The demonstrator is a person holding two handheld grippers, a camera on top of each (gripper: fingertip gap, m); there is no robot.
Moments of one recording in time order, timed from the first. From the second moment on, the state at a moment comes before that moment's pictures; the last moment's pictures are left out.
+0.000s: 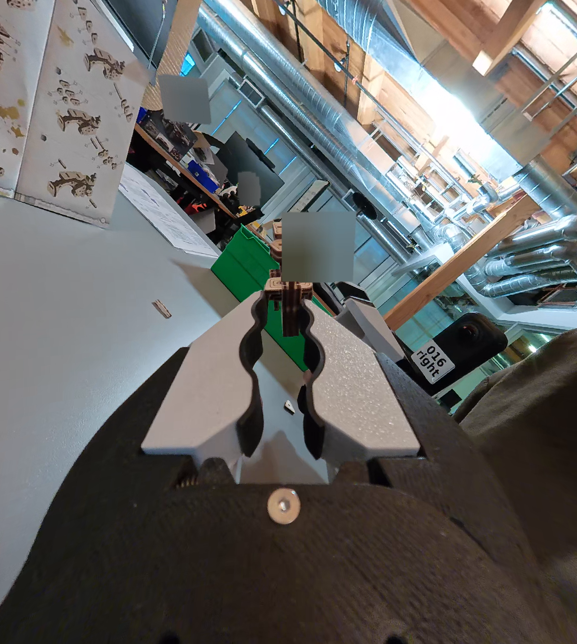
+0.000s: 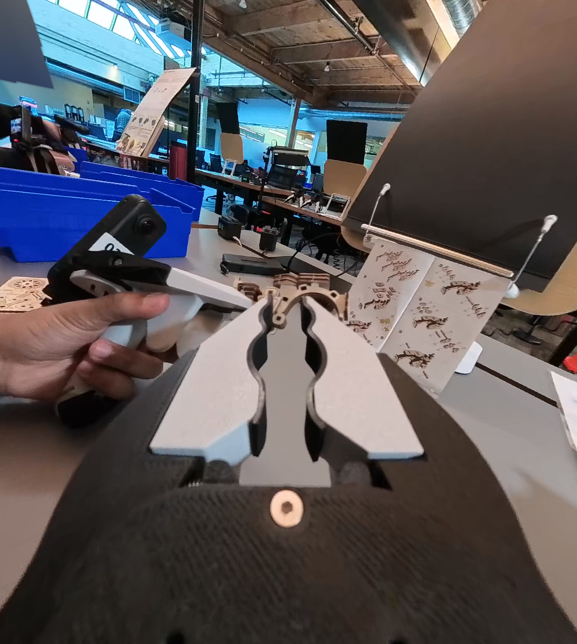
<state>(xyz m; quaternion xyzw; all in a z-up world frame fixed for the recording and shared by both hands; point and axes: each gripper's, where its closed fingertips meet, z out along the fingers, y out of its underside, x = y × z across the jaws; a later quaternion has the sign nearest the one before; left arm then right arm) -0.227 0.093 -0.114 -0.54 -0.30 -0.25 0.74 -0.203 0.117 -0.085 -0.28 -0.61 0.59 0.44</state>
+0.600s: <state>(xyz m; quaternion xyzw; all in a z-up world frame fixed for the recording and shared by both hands) -0.223 0.088 -0.098 -0.54 -0.28 -0.18 0.77 -0.206 0.116 -0.097 -0.35 -0.61 0.63 0.32</state>
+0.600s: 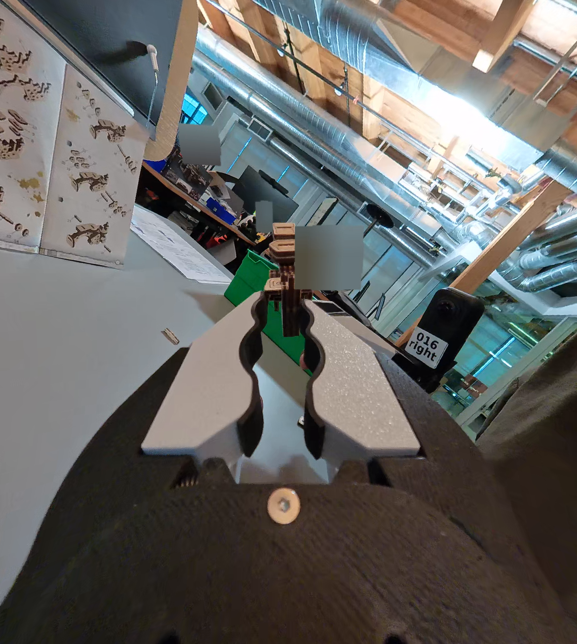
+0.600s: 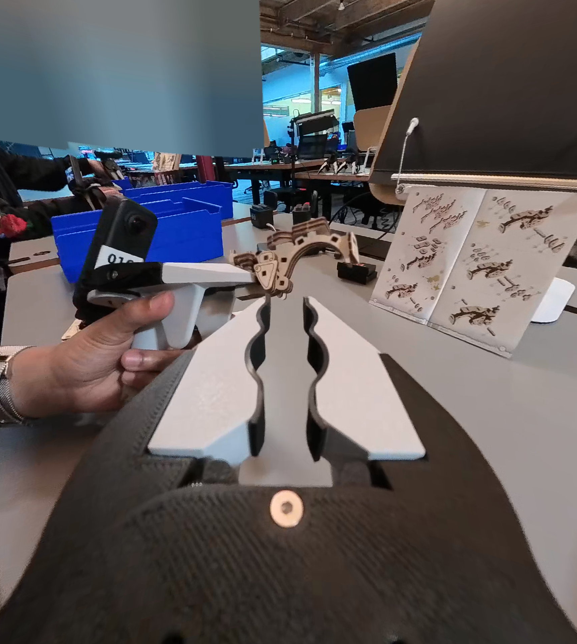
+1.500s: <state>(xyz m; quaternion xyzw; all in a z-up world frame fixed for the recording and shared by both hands) -0.230 0.085 -0.102 -0.52 -0.31 -0.21 0.77 -0.208 0.113 -0.102 -0.34 -0.62 0.61 0.36</state>
